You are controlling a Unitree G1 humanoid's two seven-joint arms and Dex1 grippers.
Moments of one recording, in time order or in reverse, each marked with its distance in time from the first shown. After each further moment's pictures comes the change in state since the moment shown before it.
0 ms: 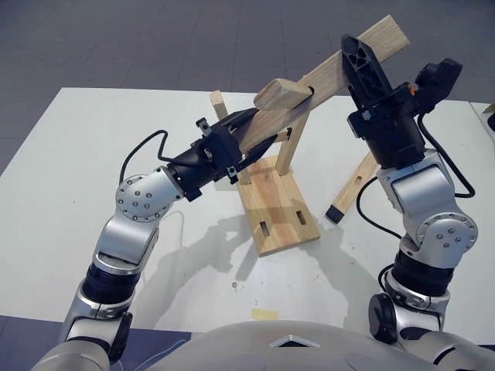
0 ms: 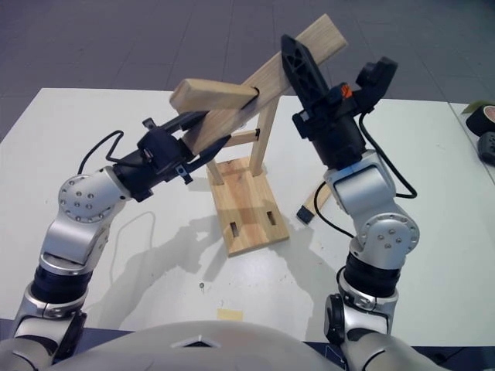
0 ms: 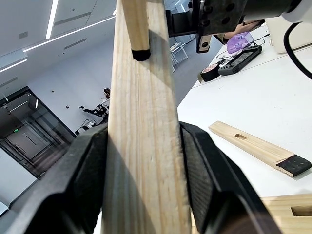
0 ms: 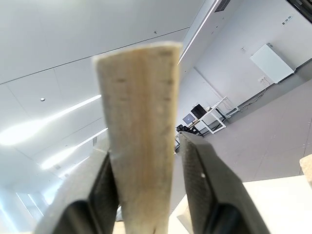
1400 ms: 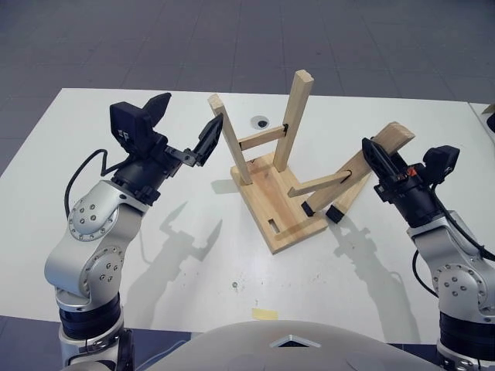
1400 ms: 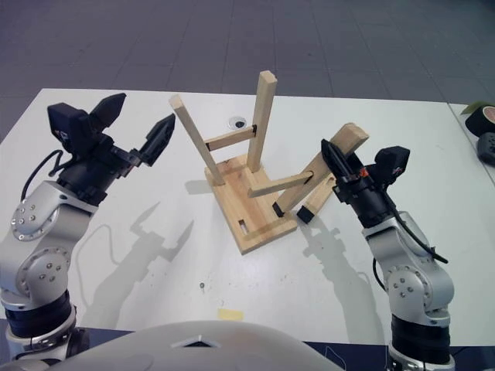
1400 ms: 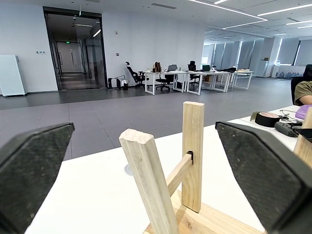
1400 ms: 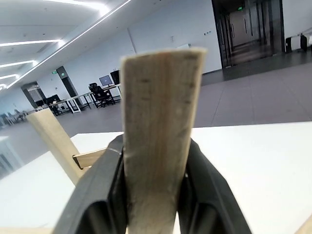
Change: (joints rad) left arm 0.166 -0.087 0.362 -0.234 -0.496 0.489 0.346; right arm 0.479 -0.271 0.009 0.026 -0.648 -0.255 0.377
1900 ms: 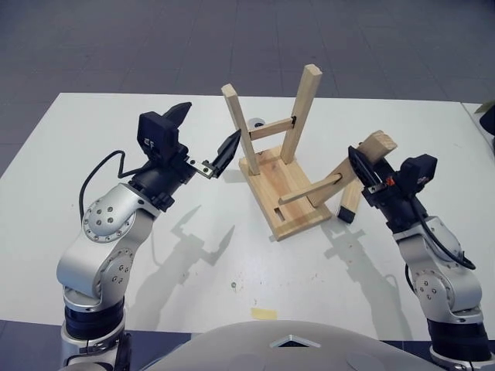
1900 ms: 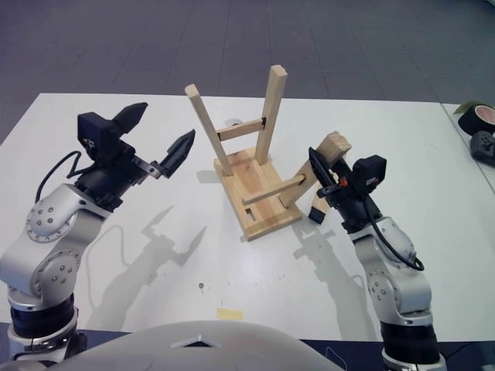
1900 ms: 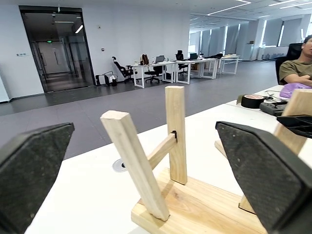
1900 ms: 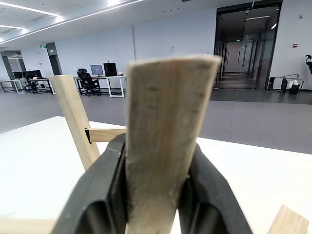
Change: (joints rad) left arm 0.001 0.027 -0.109 -0.001 0.086 -0.015 -0.050; right arm -0.022 -0.009 0.163 0.037 -0.205 -0.120 -0.023
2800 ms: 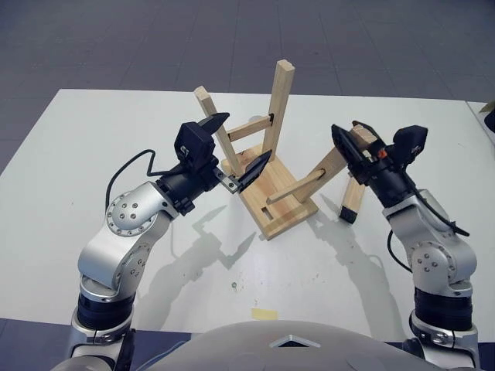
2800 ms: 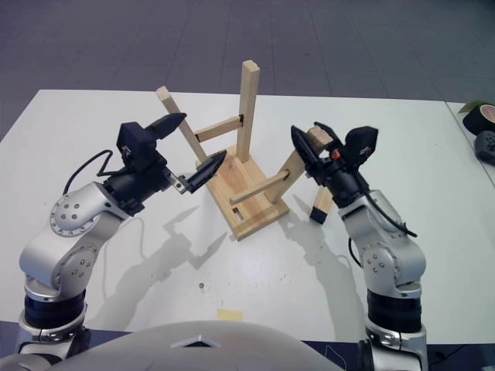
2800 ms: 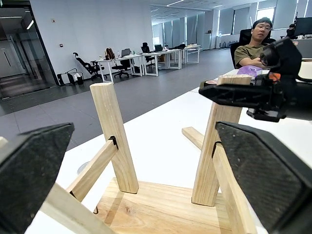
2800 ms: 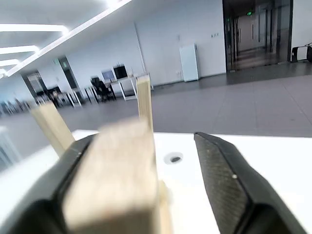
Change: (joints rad) left arm -0.043 -0.006 -0.124 0.038 0.059 -0.027 -0.120; right arm -0.222 0.121 -0.154 0.005 0.245 0.272 -0.060
